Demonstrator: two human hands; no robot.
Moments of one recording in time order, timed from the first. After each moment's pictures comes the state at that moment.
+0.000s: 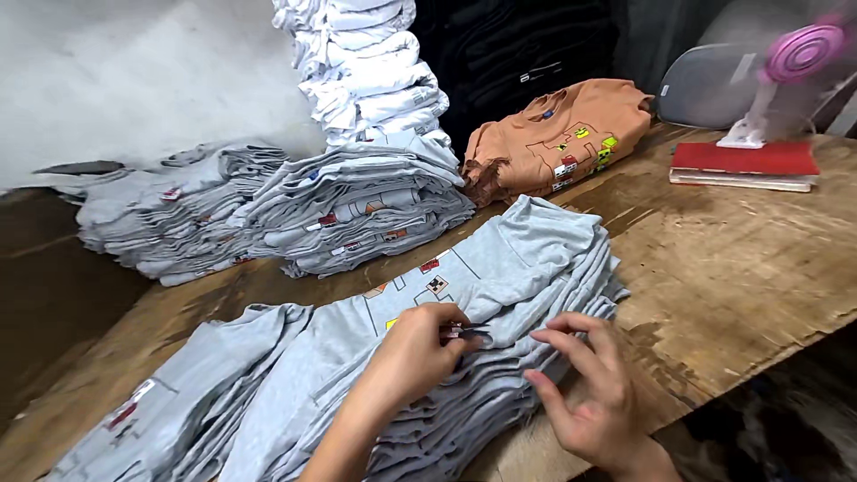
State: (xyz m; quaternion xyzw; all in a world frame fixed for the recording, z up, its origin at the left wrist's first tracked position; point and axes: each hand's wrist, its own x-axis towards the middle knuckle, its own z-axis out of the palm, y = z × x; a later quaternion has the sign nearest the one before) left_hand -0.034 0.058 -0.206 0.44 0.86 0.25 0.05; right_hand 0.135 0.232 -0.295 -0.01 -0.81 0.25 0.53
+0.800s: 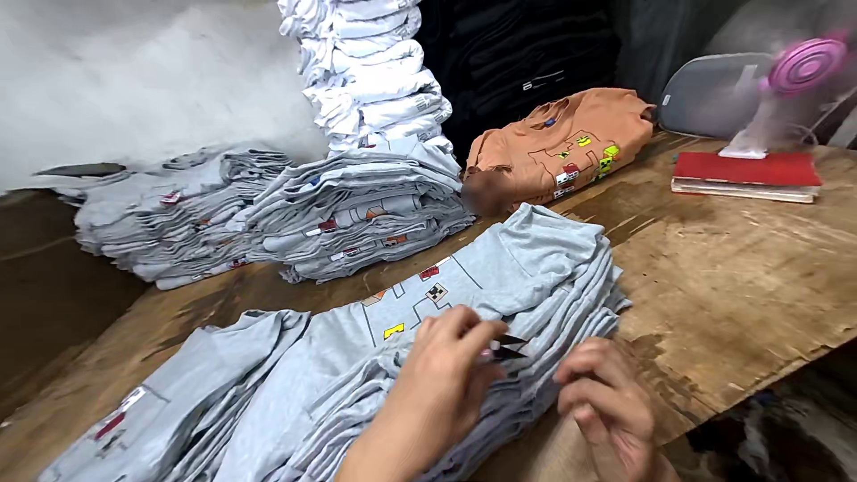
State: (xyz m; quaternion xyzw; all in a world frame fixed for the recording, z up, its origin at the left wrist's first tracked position) left_hand -0.007 0.066 -0.226 0.60 0.74 0.28 -0.17; right_hand 0.140 0.252 -0.311 0.09 -0.78 0.29 0.54
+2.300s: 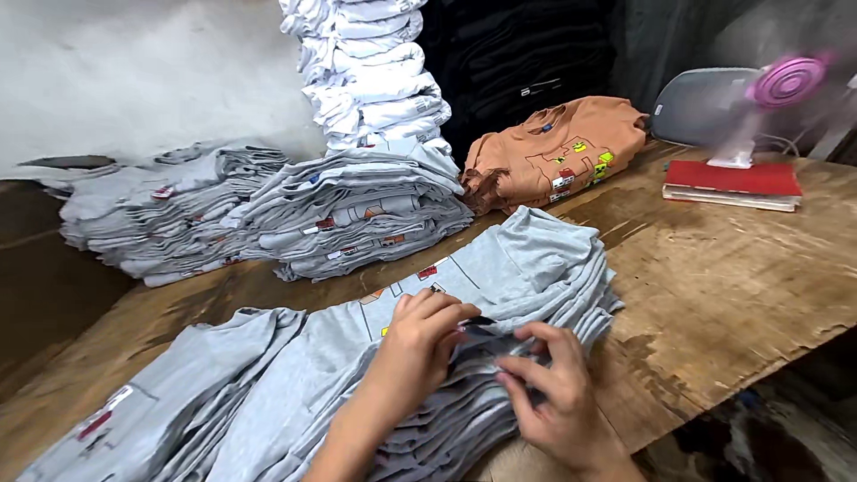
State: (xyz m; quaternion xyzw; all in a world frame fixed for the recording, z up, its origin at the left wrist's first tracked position) left_hand -0.048 0.058 -0.233 0.61 0.70 0.31 -0.22; right_hand 0.110 0.221 -0.307 0.01 -0.82 0.23 0.53
